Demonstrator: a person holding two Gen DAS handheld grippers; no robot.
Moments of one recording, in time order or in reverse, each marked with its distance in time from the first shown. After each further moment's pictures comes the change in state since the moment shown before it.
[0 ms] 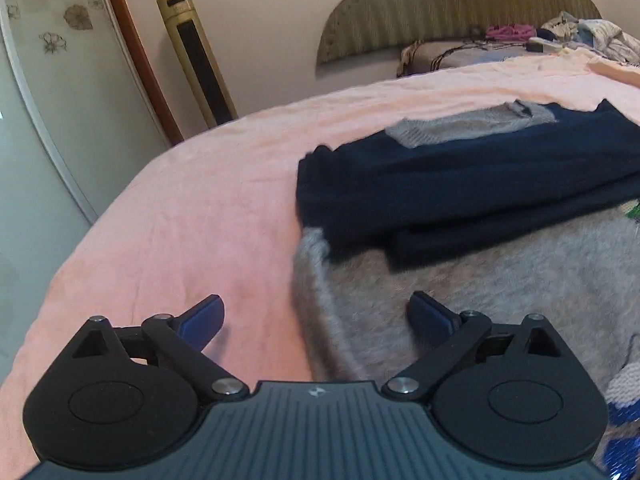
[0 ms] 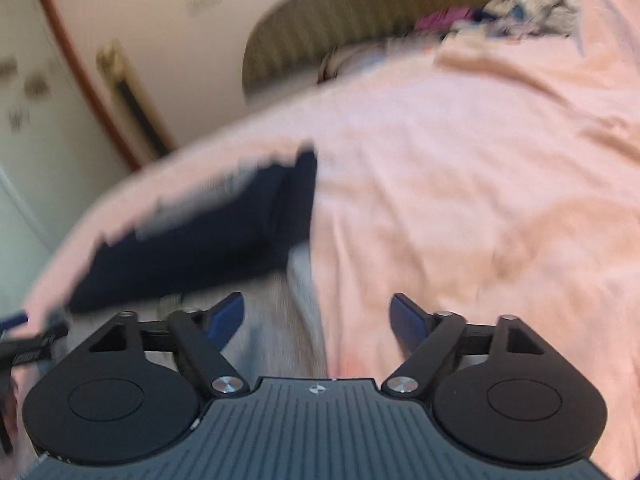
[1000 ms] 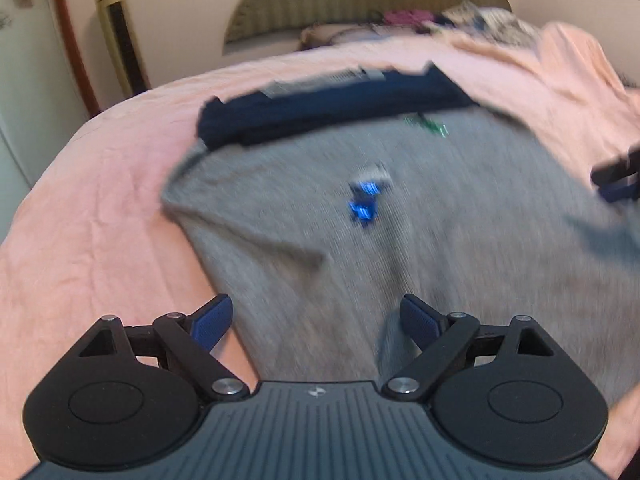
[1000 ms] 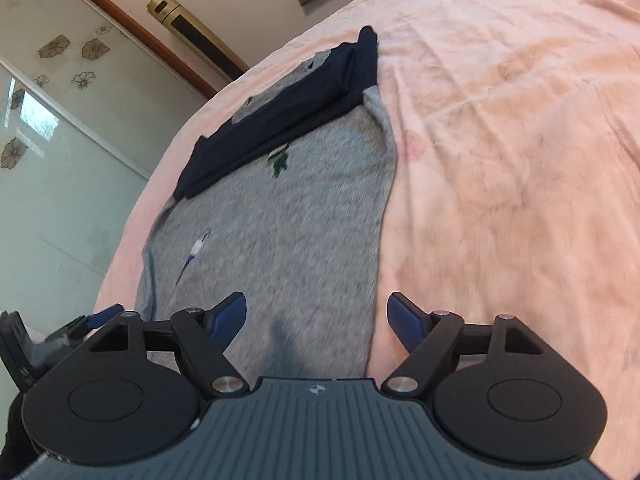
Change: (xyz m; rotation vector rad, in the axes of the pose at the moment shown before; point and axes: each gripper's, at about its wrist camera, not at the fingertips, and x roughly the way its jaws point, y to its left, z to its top) left arm -0.161 -0.036 -0.099 0.056 0.071 -0.291; right arm -0.096 -0.002 -0.067 0.177 0.265 0.302
